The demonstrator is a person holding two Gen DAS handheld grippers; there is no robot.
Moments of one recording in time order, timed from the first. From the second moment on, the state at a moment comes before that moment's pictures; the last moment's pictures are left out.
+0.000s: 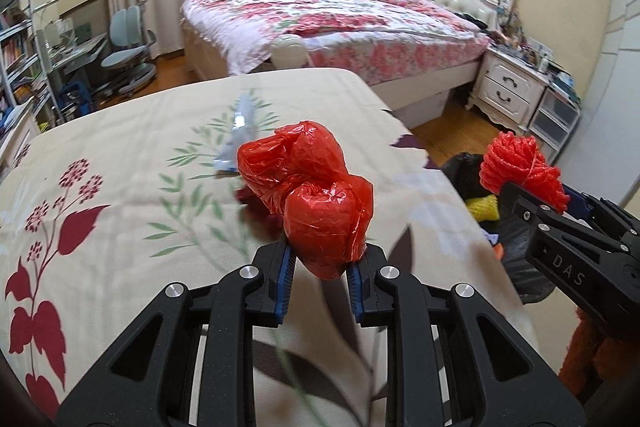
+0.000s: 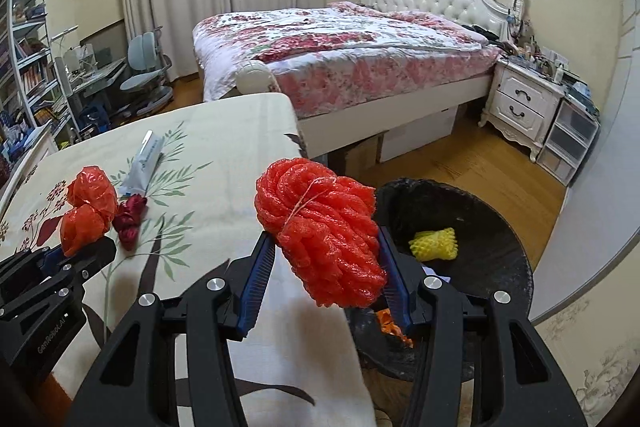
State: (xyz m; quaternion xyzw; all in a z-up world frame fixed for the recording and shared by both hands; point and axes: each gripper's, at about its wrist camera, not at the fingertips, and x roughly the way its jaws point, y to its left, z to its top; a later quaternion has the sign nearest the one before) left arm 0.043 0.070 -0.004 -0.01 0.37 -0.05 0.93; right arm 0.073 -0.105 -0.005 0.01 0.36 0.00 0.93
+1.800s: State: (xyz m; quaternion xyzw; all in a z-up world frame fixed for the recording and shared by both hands) left arm 0.112 -0.091 -0.038 0.07 0.38 -0.13 0.91; right arm 0.092 -0.236 -0.053 0.07 0.37 -0.17 0.91
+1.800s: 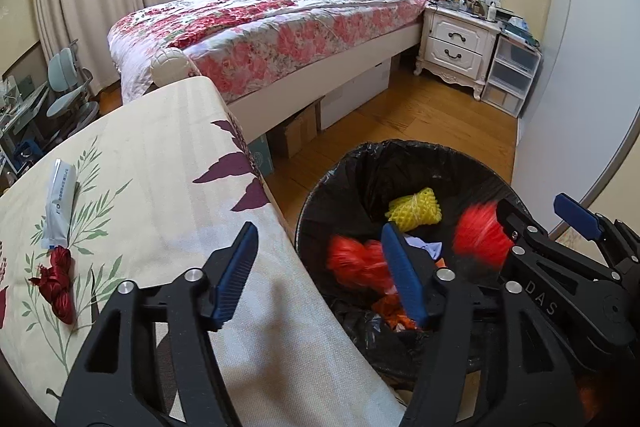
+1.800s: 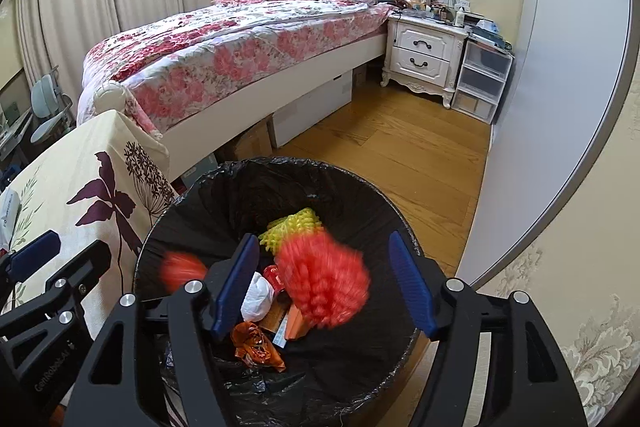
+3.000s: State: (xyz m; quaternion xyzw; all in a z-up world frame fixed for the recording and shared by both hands) left arm 0.086 -0.006 -0.018 0.03 0.38 -0.05 0.92; right arm 0.085 -0.190 -0.036 0.05 0.37 -0.12 0.92
